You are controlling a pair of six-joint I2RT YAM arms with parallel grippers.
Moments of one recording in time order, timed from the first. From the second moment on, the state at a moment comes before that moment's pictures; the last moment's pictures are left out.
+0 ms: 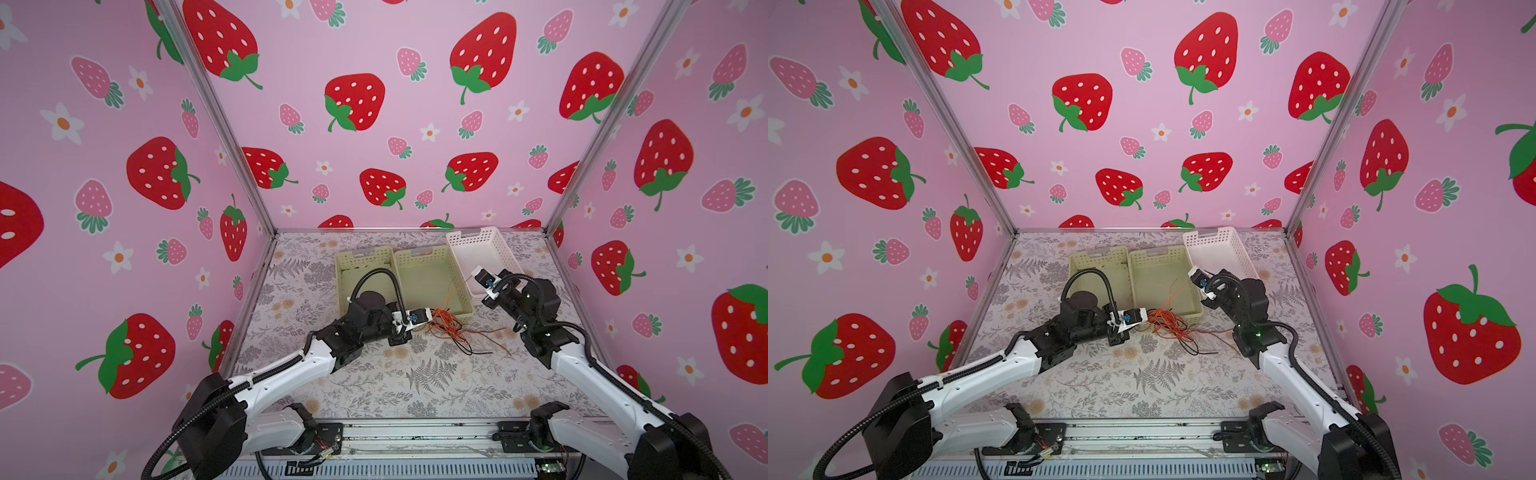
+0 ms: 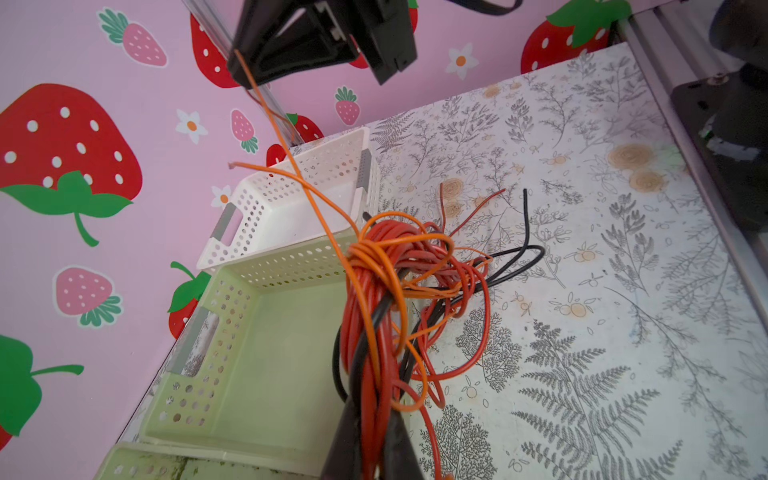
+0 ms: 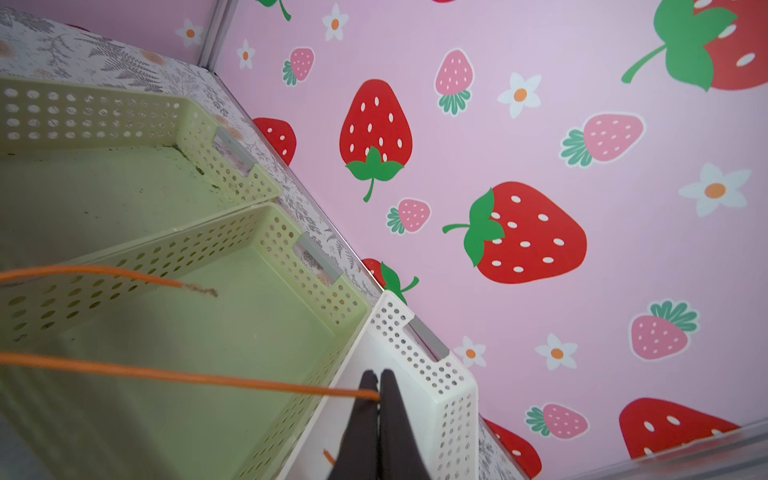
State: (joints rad) left arm -0.74 1.20 0.70 0.09 0.30 0.62; right arm 0.42 1.03 0.59 0.33 -0.16 -0.69
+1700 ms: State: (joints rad) left arm -0.71 1.23 0.81 -0.19 0.41 0.52; right arm 0.83 1.01 0.54 0.06 -0.32 -1.11
